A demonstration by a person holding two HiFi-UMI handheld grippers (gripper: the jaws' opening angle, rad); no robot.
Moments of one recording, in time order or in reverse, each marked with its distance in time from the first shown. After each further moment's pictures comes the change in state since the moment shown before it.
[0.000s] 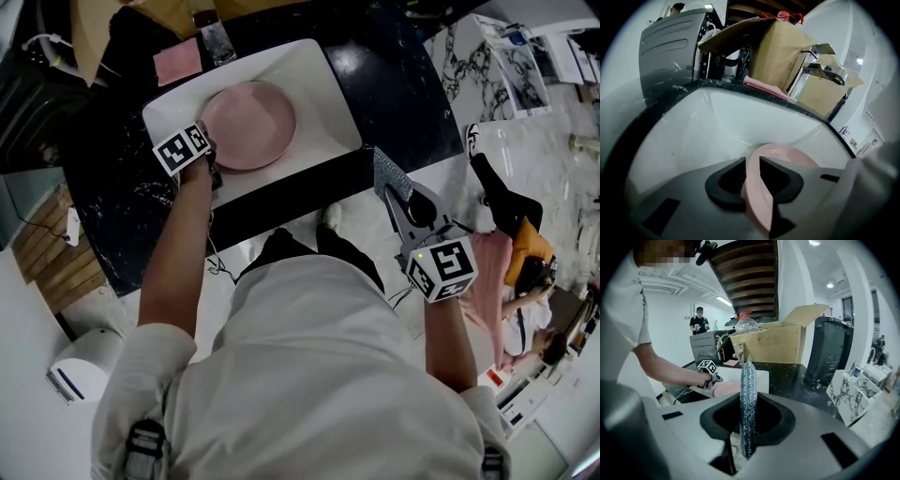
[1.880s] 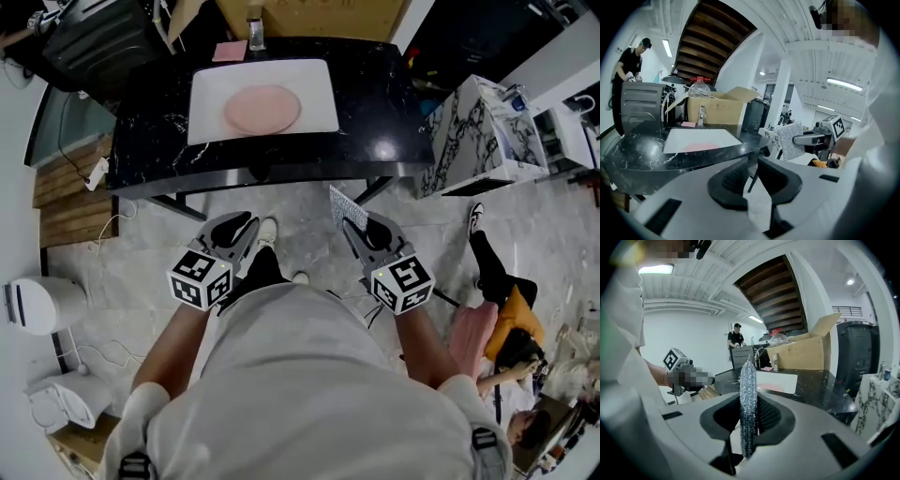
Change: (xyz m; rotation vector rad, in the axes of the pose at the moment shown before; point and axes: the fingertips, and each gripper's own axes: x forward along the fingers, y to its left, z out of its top) left arm -0.403 -0.229 -0.263 0.438 -0.309 -0.459; right arm -0.172 0.056 -0.102 -0.122 -0.208 0.407
